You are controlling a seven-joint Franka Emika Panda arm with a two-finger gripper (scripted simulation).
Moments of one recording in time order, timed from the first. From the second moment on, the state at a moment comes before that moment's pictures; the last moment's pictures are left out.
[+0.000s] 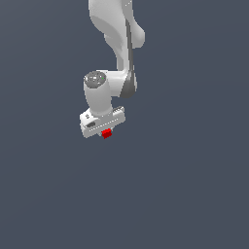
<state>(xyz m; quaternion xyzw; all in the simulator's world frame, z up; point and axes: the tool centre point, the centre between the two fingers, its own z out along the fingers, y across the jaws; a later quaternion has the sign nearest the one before) -0.051 -0.091 0.104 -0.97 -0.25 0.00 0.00</state>
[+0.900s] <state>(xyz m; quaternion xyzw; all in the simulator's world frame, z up) -0.049 -0.091 0.228 -0.97 -0.26 0.00 0.00</state>
